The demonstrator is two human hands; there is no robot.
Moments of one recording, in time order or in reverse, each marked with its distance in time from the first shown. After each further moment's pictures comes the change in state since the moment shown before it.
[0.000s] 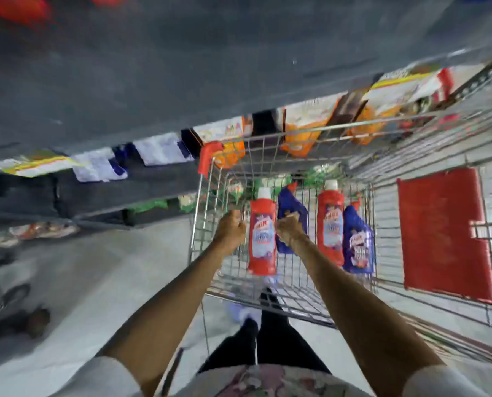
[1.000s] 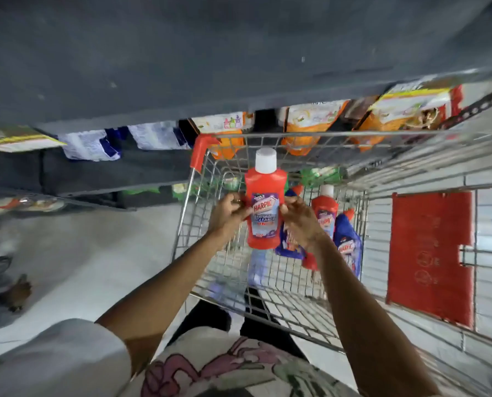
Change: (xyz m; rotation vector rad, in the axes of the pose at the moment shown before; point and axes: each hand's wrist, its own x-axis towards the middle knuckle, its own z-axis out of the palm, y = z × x) left_hand -0.002 0.027 0.004 -0.559 -0.019 0.027; right_hand -0.003 0.000 -0.057 0.427 -0.200 -0.221
